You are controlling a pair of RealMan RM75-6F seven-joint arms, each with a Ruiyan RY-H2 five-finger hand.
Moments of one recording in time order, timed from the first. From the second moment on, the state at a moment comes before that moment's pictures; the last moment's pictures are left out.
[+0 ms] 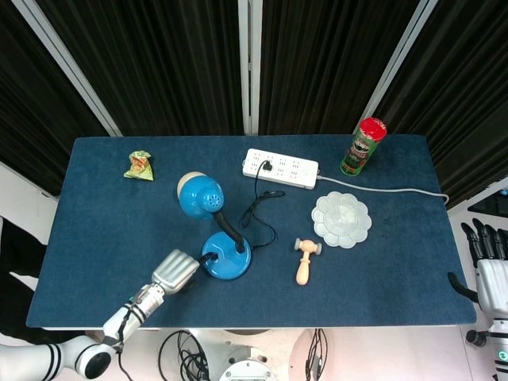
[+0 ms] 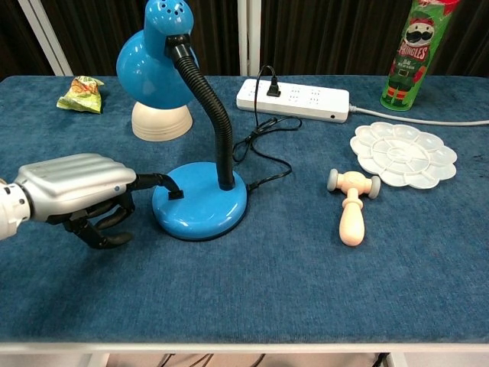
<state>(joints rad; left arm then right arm) -0.62 -1.51 0.01 -1.61 1.30 0.90 0.45 0.03 -1.05 0.09 -1.68 -1.44 1.51 -0.11</state>
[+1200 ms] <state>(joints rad) -0.28 -1.25 -0.01 -1.62 1.45 1.54 0.36 0.04 -1.05 0.08 -1.68 -1.46 1.51 -0.15</state>
